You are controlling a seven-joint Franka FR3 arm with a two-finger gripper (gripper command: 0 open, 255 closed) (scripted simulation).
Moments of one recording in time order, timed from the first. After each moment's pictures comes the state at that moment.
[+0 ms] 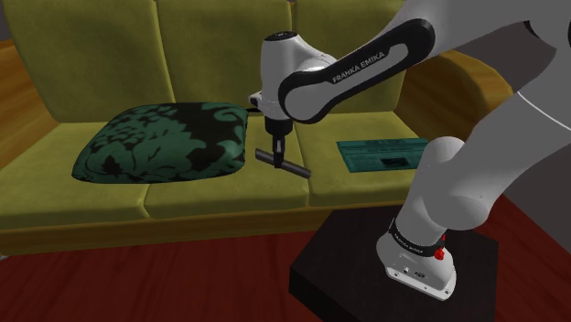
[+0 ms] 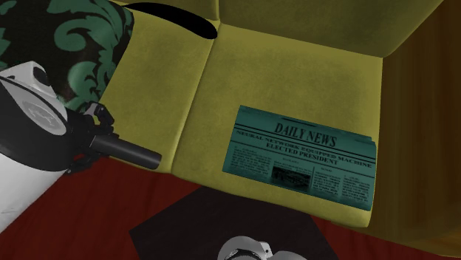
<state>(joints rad) 0.25 -0.37 0.03 -2.54 -0.05 2.22 -0.39</state>
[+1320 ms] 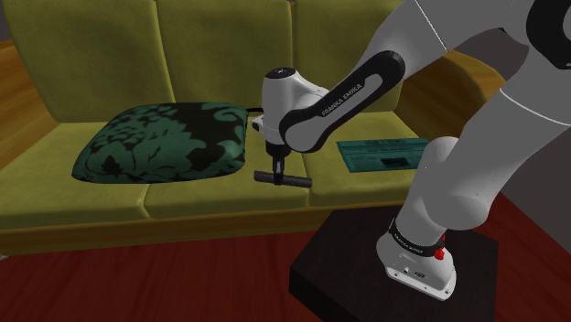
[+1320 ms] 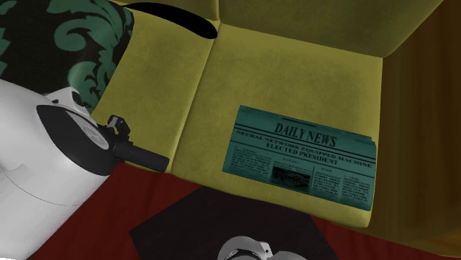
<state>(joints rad) 0.24 -0.24 0.03 -2.63 -0.06 2.44 -0.37</state>
